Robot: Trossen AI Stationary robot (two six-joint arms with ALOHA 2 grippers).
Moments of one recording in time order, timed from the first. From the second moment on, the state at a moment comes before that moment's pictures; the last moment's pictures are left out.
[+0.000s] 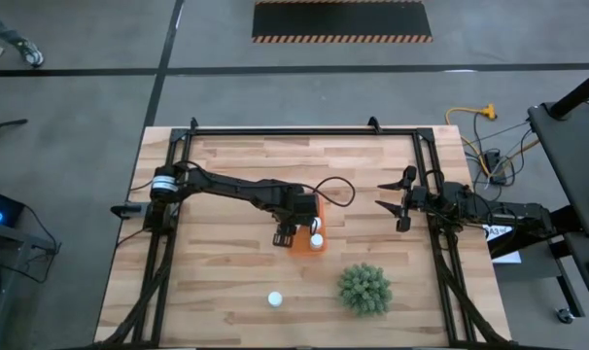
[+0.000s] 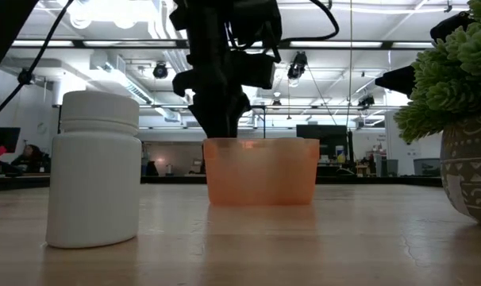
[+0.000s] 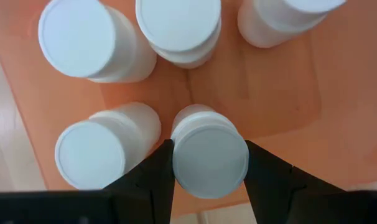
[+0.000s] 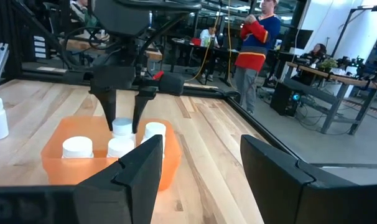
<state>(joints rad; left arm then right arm) -0.01 1.97 1.56 -0.88 -0.03 0.17 -0.09 0.03 0.02 -0.01 0.11 -0.13</state>
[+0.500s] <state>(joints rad) -0.01 1.98 1.55 -0.83 -0.03 0.16 -0.09 0.03 0.02 -0.01 0.11 -0.13</state>
